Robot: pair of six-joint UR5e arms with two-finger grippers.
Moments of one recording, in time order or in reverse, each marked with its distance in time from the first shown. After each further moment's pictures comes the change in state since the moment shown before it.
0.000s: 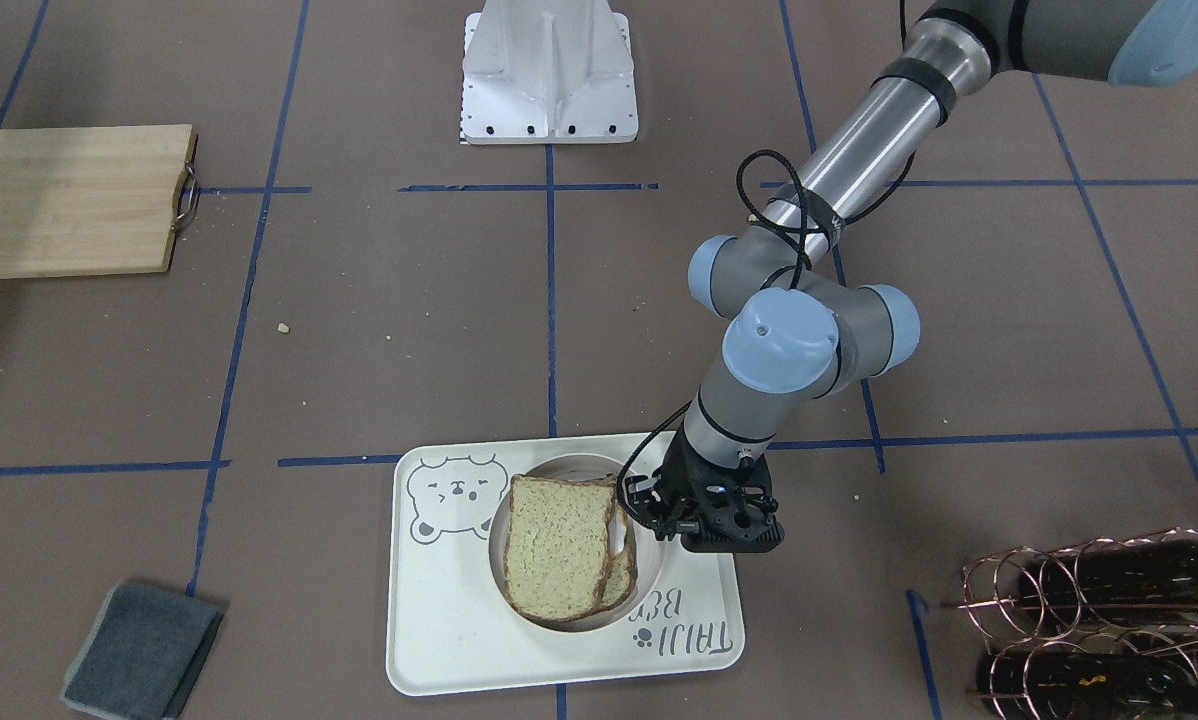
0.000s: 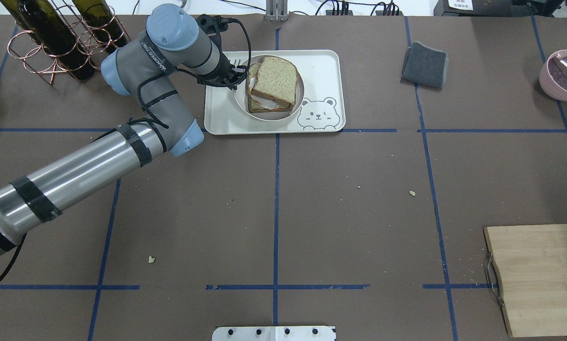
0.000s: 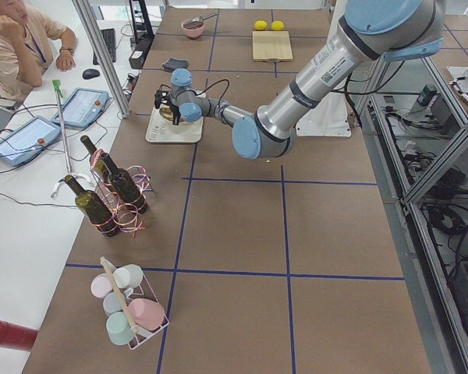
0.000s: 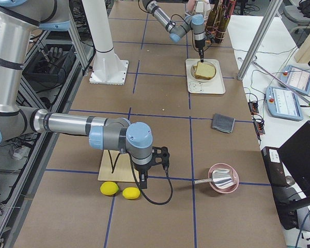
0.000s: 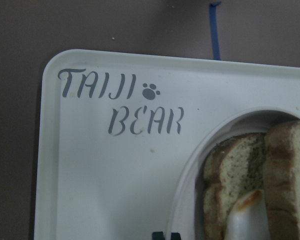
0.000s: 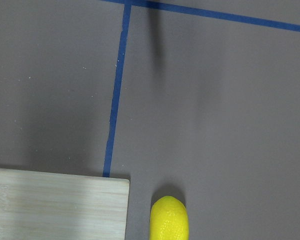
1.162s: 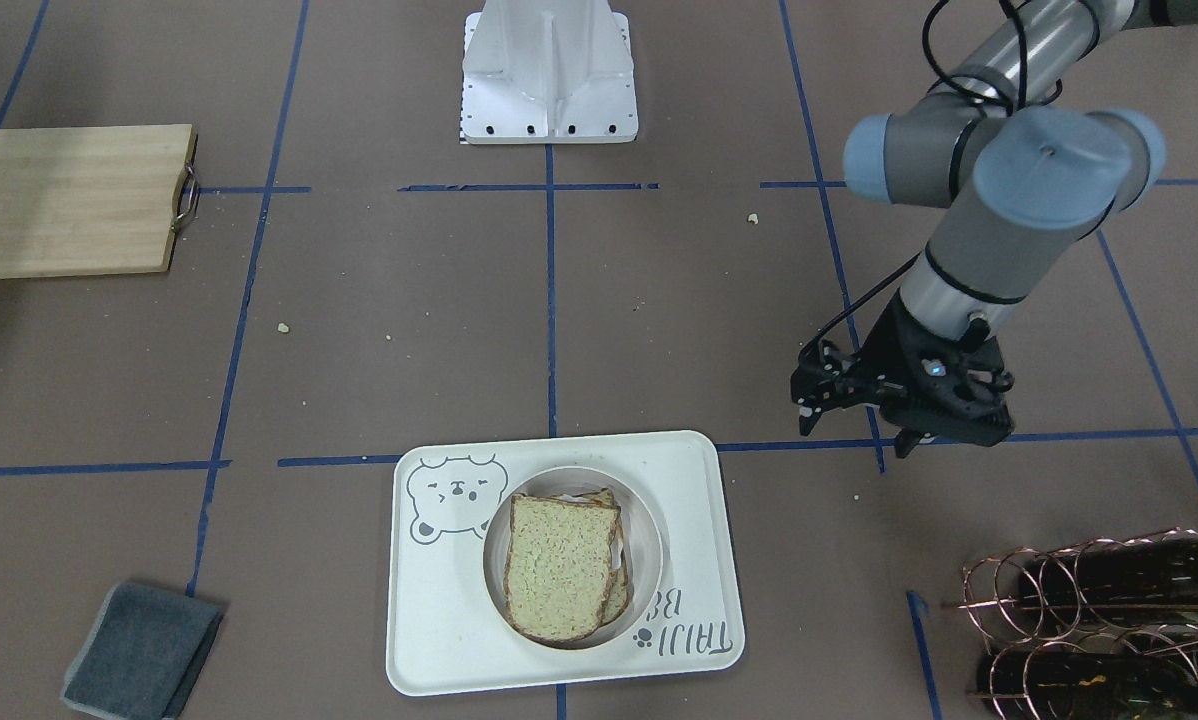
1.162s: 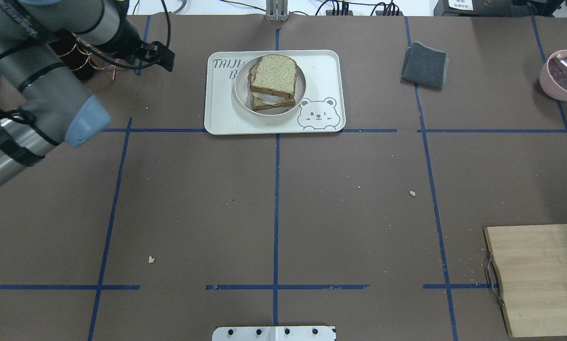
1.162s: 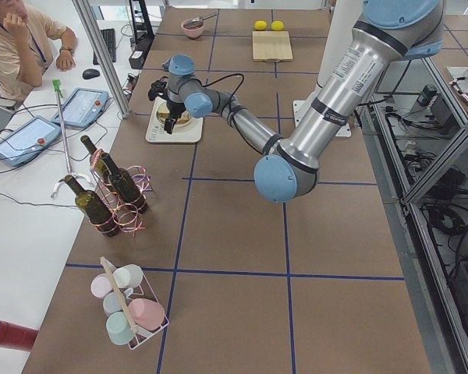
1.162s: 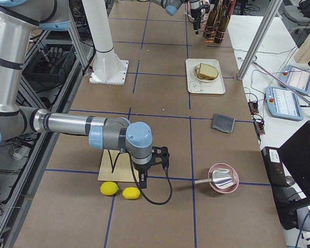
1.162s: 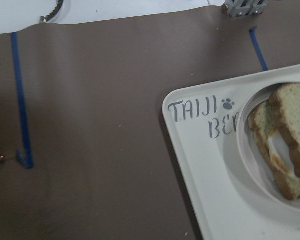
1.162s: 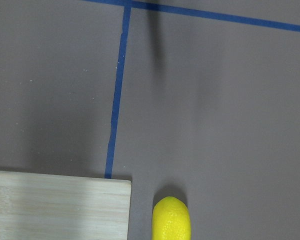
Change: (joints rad) left arm -0.208 0.439 -0.809 0.521 -0.128 0.512; right arm -0.001 0.004 0.005 -0.002 0.006 0.015
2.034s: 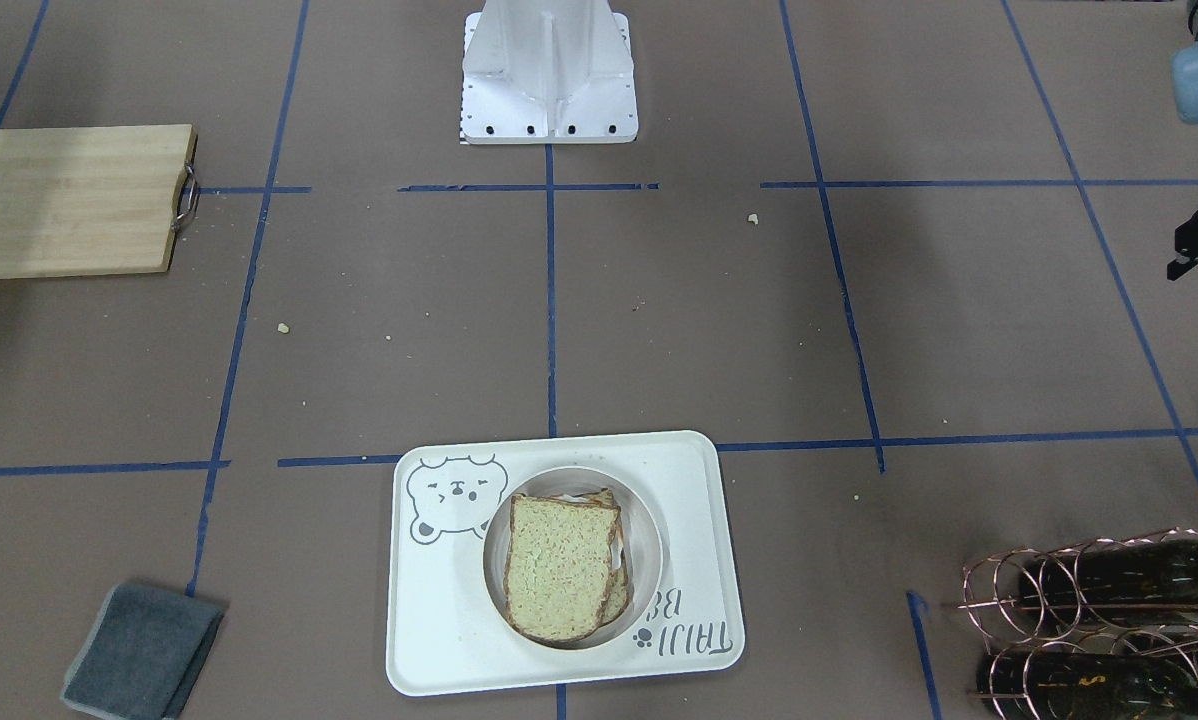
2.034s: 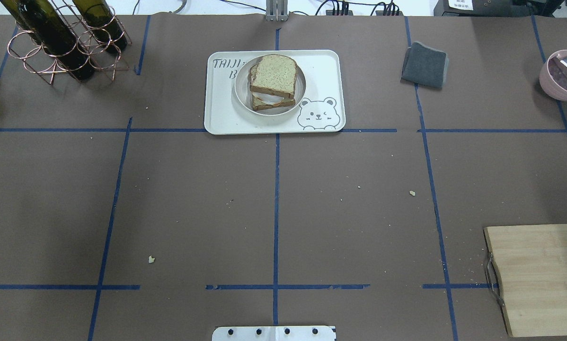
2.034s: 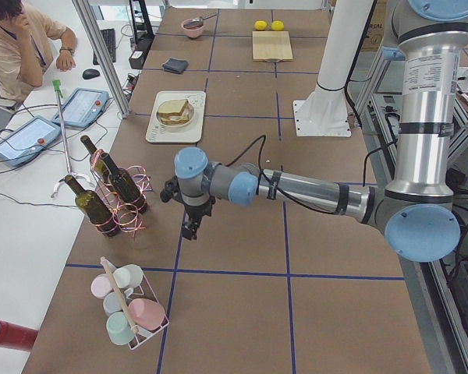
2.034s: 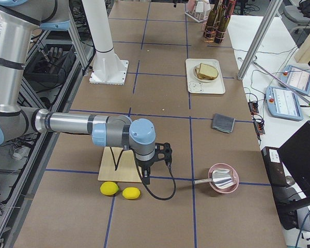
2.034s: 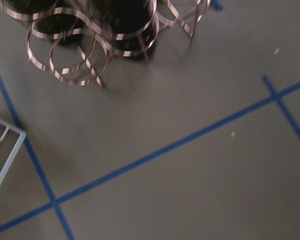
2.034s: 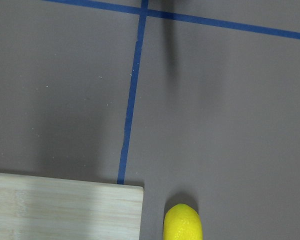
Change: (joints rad) left arm -0.415 0.592 -0.022 0.112 -0.248 0.763; right arm -0.017 0.010 0.006 -0.005 0.017 0.003
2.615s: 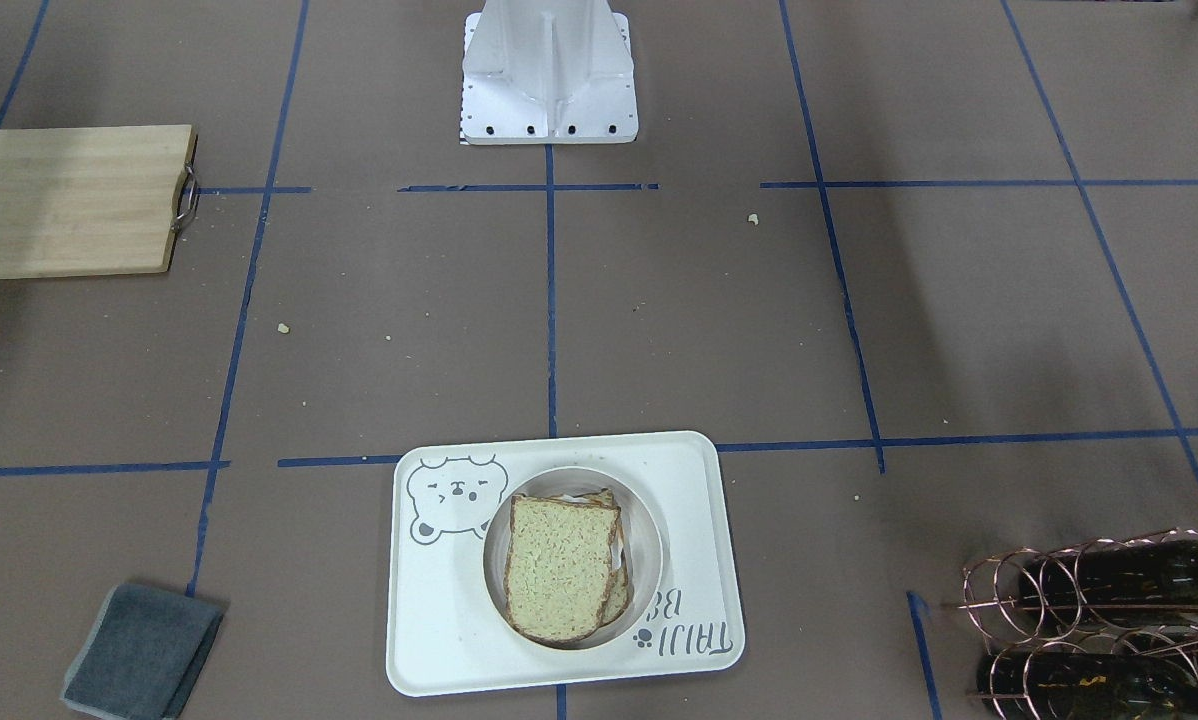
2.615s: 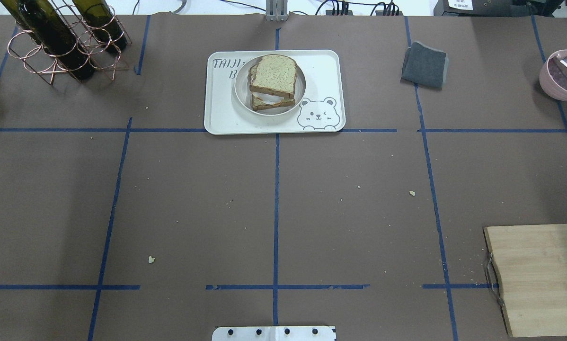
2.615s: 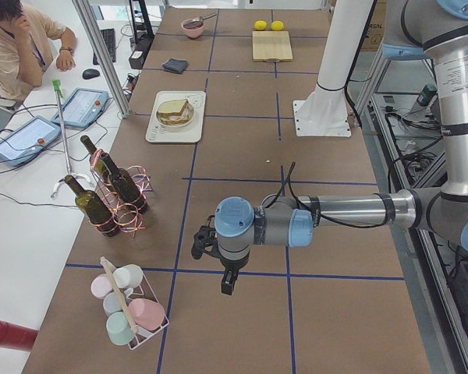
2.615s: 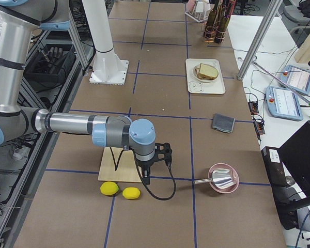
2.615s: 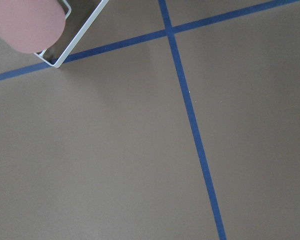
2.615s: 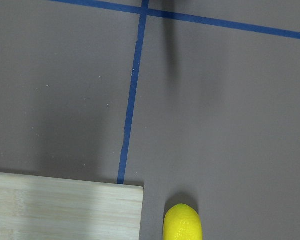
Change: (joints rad) left arm -0.177 0.177 -0.054 0.044 0.000 0.108; right arm 0.000 0.000 0.000 0.002 0.000 -0.001
